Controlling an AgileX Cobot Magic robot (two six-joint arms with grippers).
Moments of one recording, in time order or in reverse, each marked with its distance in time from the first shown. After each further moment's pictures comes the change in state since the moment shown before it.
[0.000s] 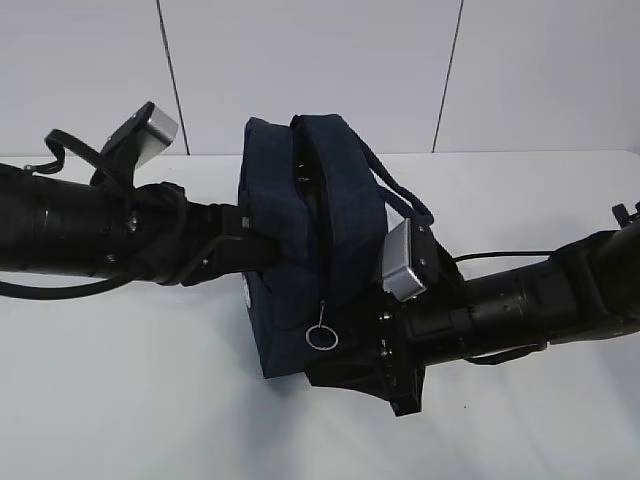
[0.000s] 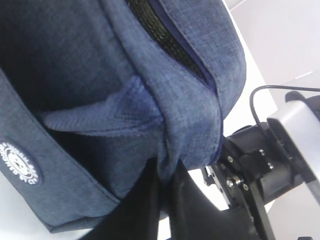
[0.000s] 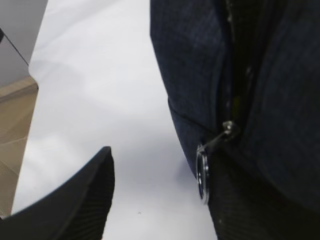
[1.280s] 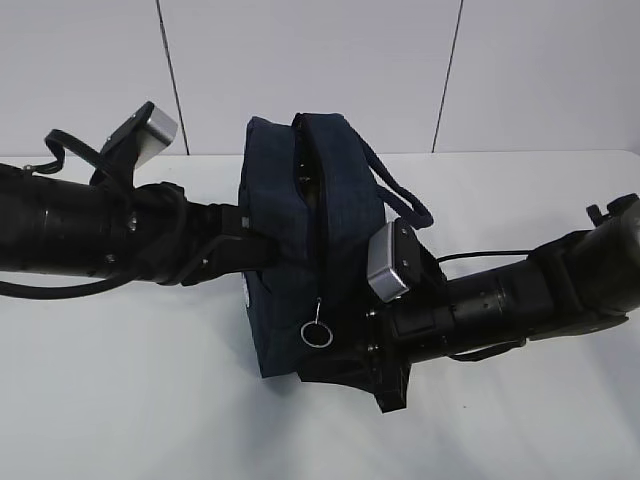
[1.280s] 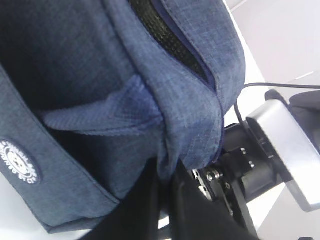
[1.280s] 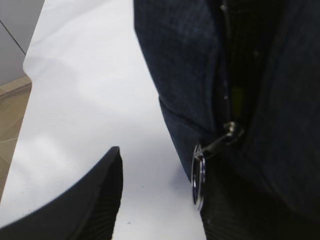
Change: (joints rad) left arm 0.000 0.000 0.000 0.000 0.000 0.000; right arm 0.019 0.056 -0.058 -0.004 -0.008 0.002
